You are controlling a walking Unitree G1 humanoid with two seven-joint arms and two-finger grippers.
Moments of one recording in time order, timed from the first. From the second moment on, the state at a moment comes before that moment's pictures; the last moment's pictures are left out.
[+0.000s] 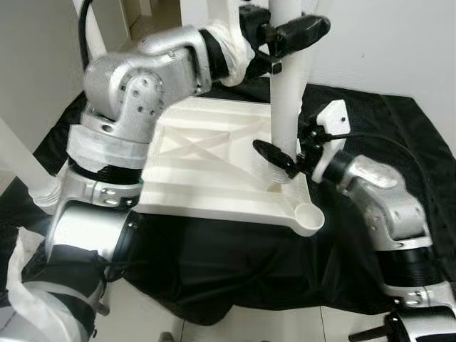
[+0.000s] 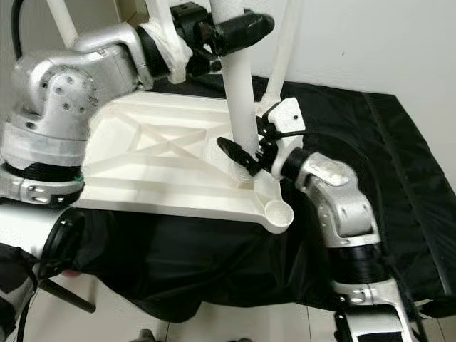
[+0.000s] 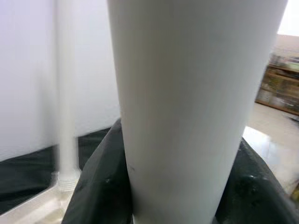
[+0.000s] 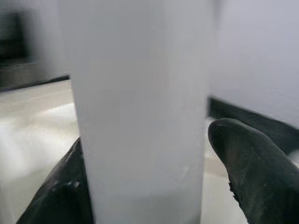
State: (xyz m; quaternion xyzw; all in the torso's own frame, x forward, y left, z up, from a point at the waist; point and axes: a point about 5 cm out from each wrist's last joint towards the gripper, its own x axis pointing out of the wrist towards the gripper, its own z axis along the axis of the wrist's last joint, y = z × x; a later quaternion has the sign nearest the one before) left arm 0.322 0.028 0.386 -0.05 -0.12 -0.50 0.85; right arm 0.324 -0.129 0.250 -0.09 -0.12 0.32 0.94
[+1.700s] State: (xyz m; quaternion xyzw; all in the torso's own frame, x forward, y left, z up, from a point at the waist) left arm 0.338 -0.011 0.374 -0.04 -0.18 -0.38 0.91; right arm 0.347 -0.102 0.230 -0.11 -0.17 -0.06 0.98
